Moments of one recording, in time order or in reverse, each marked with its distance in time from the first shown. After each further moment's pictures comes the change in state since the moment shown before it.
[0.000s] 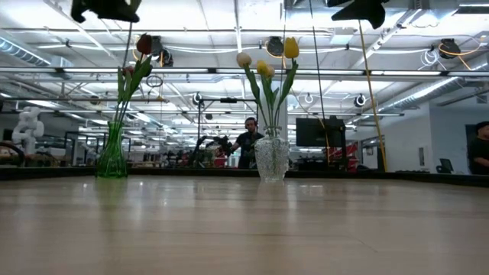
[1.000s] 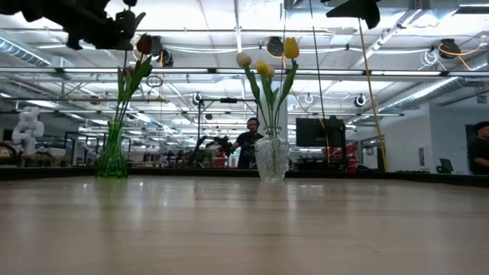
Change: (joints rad) left arm 0.385 -0.086 -0.265 0.264 0.248 0.129; right arm -0.067 0.019 0.000 0.129 0.002 0.087
